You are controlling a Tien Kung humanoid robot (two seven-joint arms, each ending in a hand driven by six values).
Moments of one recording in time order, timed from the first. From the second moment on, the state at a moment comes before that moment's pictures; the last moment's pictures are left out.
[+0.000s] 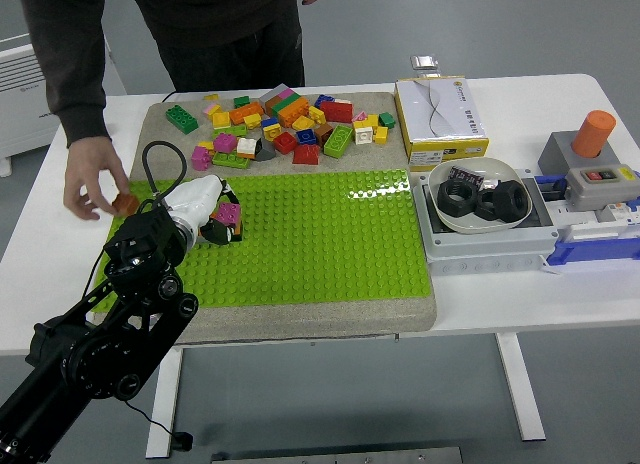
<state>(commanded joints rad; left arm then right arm) -0.48 0.04 -1.04 -1.28 2.19 -0.19 0.60 0.08 -0.10 2.27 0.25 -2.27 0.18 -0.13</state>
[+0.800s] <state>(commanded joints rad) -0.48 0.04 -1.05 -1.32 2.25 -0.22 0.63 0.07 -0.10 2.27 0.26 -2.27 0.18 -0.14</state>
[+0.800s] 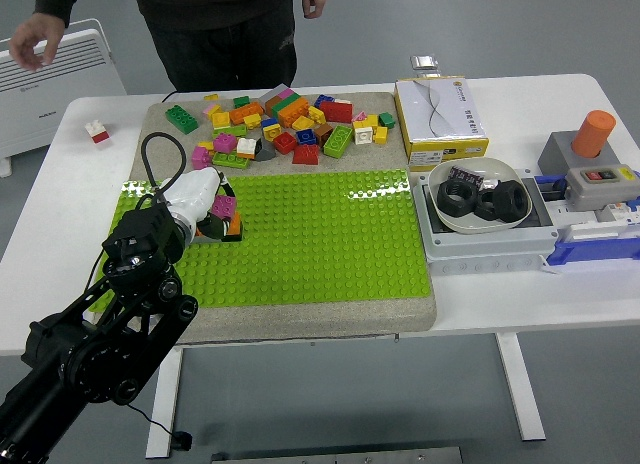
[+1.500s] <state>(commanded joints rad) -0.48 0.01 -1.07 -1.28 2.24 -0.21 0.63 0.07 -0.10 2.27 0.26 -2.27 0.18 -0.14</state>
